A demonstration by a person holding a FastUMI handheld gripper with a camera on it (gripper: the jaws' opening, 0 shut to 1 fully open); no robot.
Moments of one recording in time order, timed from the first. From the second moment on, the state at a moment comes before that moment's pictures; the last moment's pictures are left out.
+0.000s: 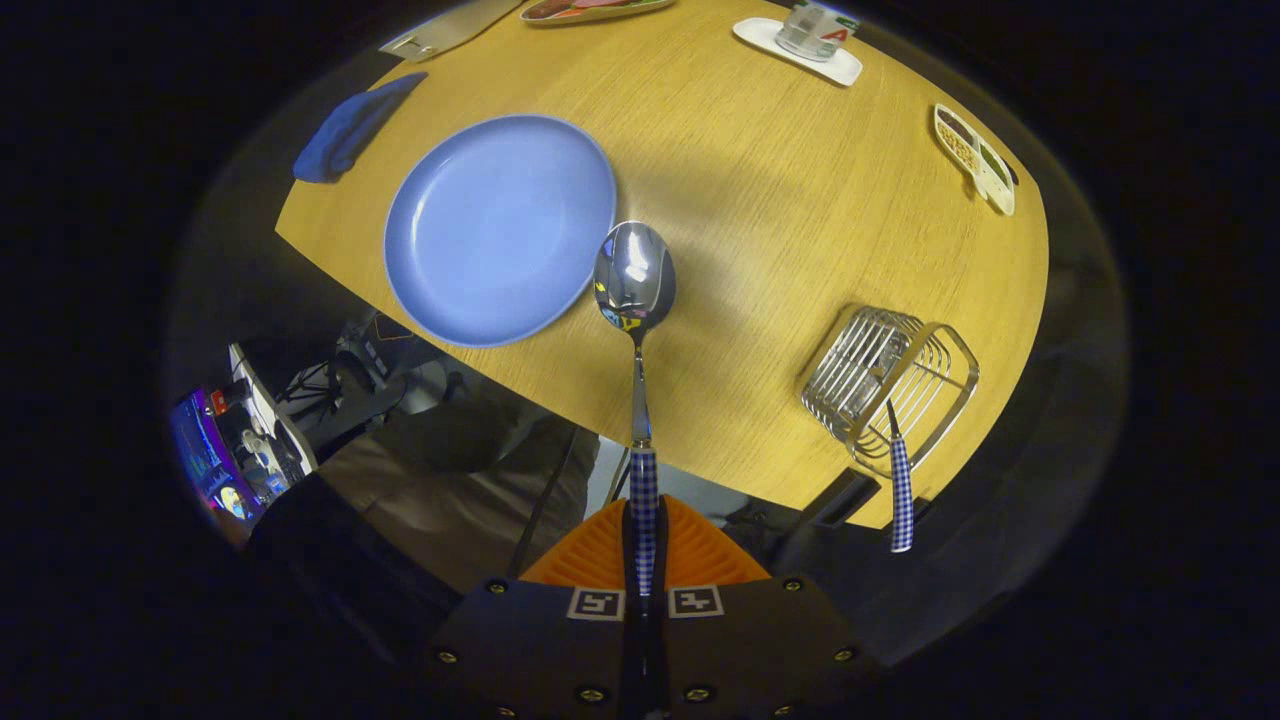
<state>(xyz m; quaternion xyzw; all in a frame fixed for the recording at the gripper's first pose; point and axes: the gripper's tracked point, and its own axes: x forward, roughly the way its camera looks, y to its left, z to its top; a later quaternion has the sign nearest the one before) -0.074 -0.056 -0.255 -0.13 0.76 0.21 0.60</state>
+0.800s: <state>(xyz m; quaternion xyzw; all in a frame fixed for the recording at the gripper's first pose) -0.093 -0.145 -0.219 -0.07 0.80 0.16 0.58</state>
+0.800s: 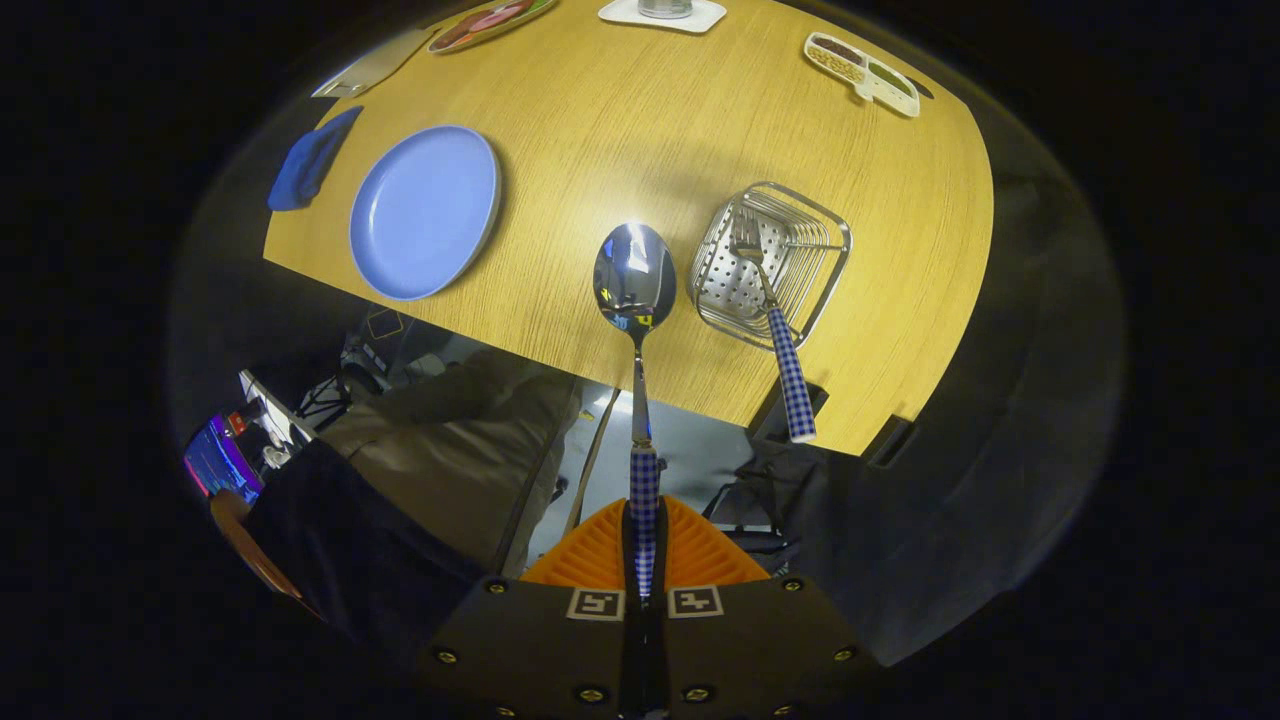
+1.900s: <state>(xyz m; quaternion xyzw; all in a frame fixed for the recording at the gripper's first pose) -0.058 -0.163 -0.251 0.13 0.85 0.09 0.50</state>
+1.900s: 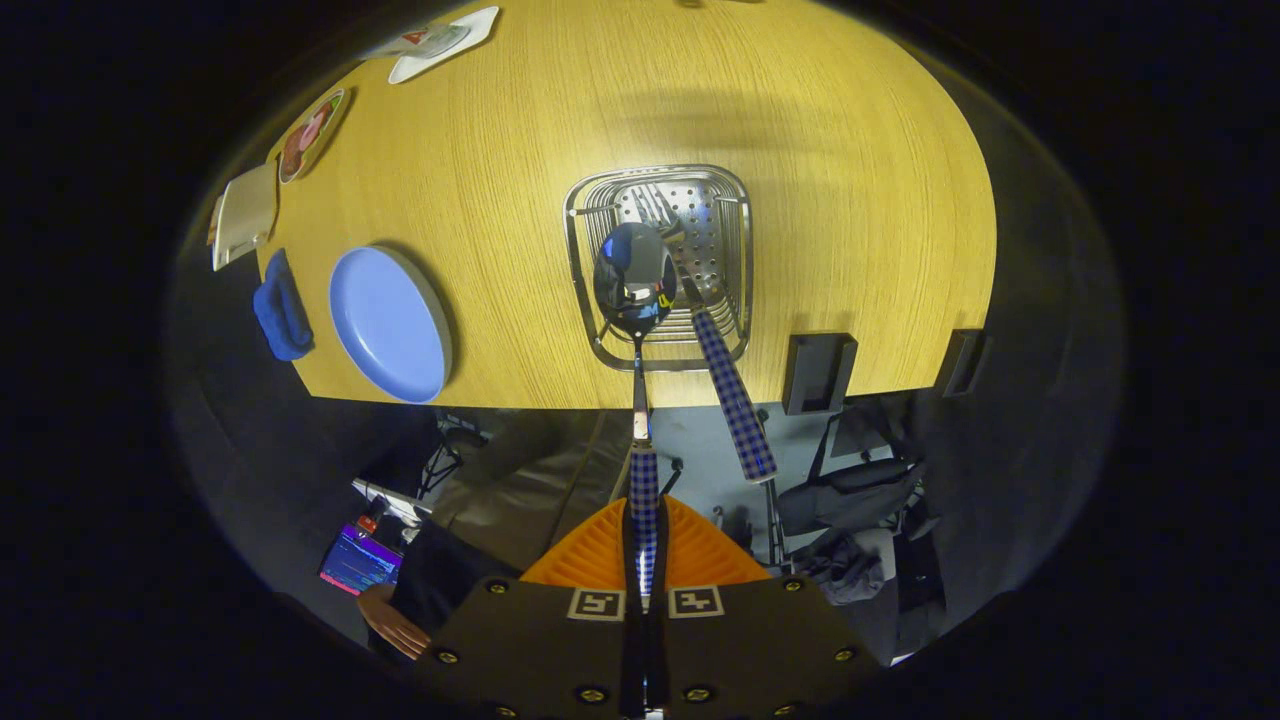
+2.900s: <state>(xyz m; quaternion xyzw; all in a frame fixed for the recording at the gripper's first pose) -0.030 -0.172 -0.267 0.09 0.90 0.07 0.42</state>
